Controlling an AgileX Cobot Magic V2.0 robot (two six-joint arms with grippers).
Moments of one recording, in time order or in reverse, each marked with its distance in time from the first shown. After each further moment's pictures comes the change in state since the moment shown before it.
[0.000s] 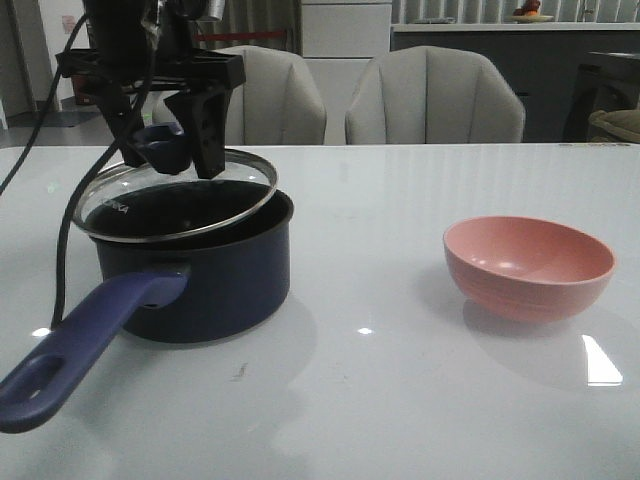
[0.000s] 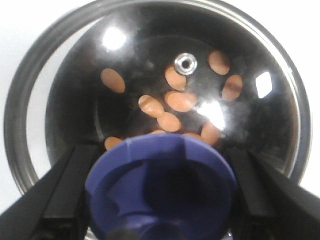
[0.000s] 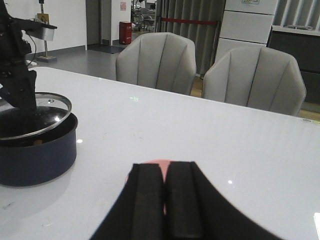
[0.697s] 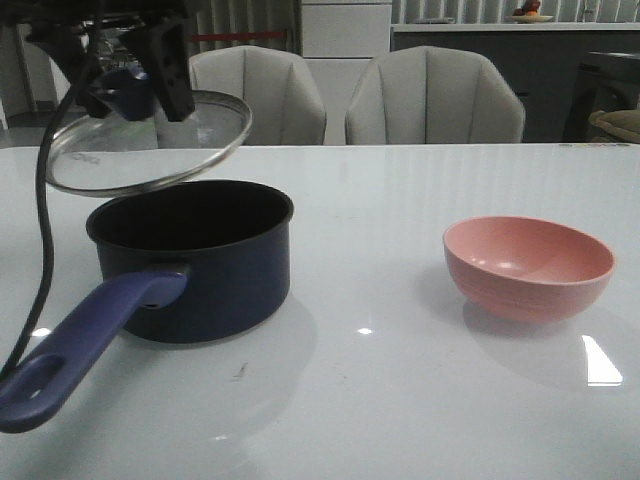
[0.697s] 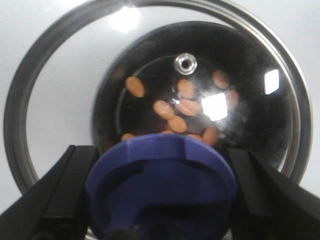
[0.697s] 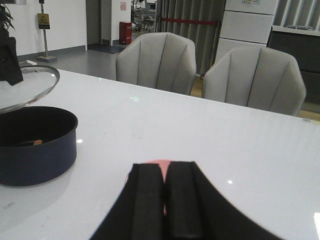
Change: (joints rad) left arm 0.050 -0.152 0.095 -0.046 -0.065 -0.006; right arm 0.000 0.000 0.000 0.000 0.000 0.000
